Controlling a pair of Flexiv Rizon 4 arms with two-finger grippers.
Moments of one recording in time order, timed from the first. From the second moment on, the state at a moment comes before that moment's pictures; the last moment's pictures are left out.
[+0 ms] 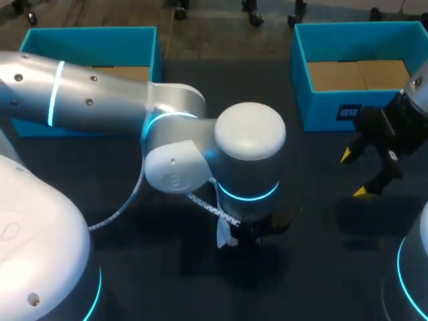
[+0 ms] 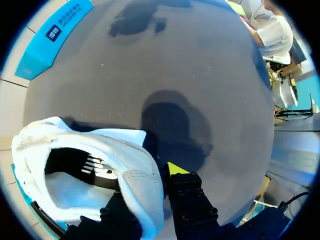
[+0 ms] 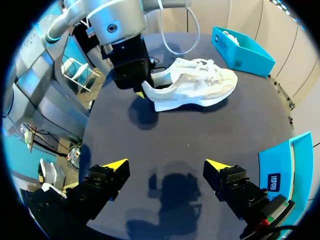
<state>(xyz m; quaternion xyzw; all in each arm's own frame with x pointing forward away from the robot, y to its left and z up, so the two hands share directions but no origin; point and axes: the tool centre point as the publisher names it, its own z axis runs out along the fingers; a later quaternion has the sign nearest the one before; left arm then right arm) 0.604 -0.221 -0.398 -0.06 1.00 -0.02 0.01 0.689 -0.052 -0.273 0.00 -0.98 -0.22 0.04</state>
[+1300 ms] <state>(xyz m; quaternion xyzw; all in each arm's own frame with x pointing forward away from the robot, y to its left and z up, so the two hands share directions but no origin) 0.750 -0.142 -0.208 0.02 1.00 -0.02 -0.02 0.689 -0.052 -0.273 0.00 -0.98 -0.22 0.04</state>
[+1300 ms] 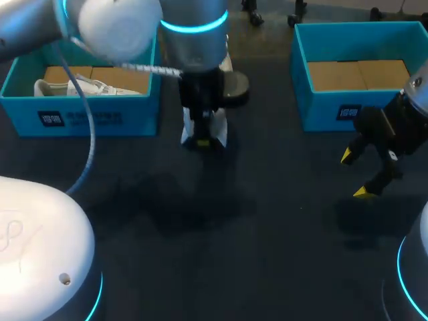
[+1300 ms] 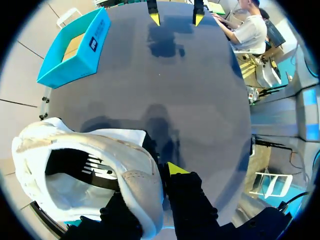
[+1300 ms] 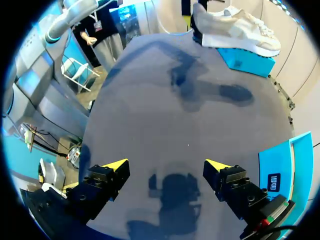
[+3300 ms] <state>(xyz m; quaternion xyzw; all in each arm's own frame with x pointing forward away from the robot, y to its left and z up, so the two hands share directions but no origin) 1.070 0.164 -0.168 0.00 1.00 0.03 -0.05 0.689 -0.052 -0.272 0.00 -0.98 -0.22 0.04</state>
